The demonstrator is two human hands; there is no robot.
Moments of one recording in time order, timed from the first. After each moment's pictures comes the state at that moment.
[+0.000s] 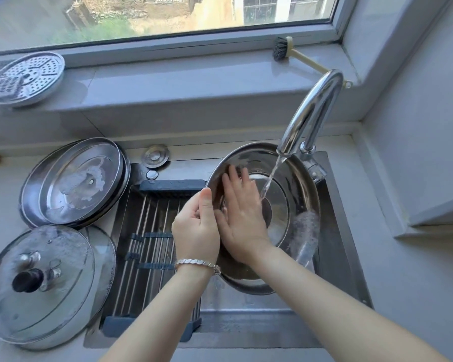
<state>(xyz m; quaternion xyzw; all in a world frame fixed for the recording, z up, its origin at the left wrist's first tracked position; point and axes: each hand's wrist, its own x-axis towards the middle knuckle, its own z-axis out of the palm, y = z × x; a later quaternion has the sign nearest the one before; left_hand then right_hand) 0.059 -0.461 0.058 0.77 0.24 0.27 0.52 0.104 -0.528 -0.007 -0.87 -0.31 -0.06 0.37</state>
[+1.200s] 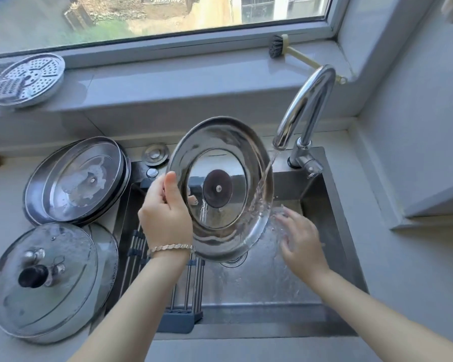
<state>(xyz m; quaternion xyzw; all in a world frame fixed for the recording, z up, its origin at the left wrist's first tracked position) 0.055 -0.435 0.080 0.81 0.26 0.33 0.40 0.089 -0.639 -0.064 -0.93 -0.16 0.02 0.33</state>
